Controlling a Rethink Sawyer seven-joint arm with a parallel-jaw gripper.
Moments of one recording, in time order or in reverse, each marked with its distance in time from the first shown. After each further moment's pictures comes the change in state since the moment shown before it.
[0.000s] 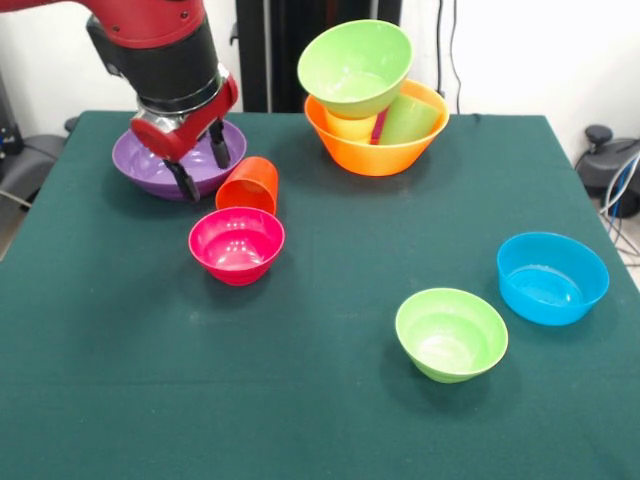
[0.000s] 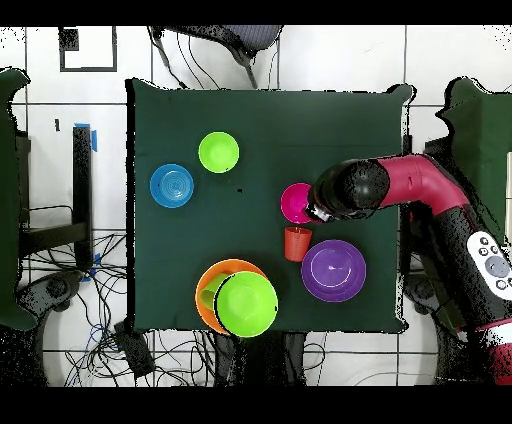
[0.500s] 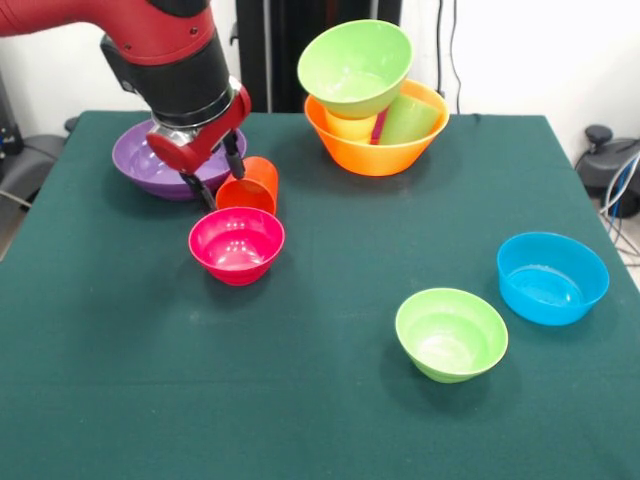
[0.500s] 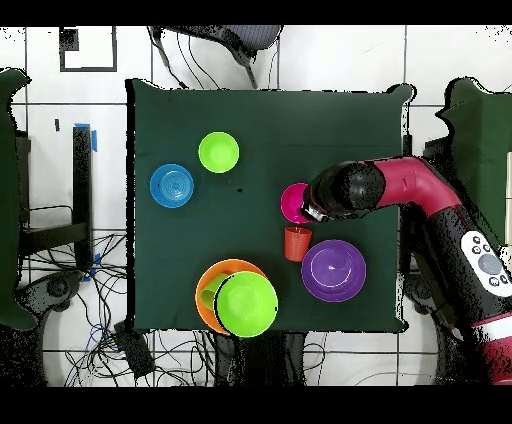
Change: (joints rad) arm -0.001 0.039 -0.001 0.000 0.012 -0.027 0.000
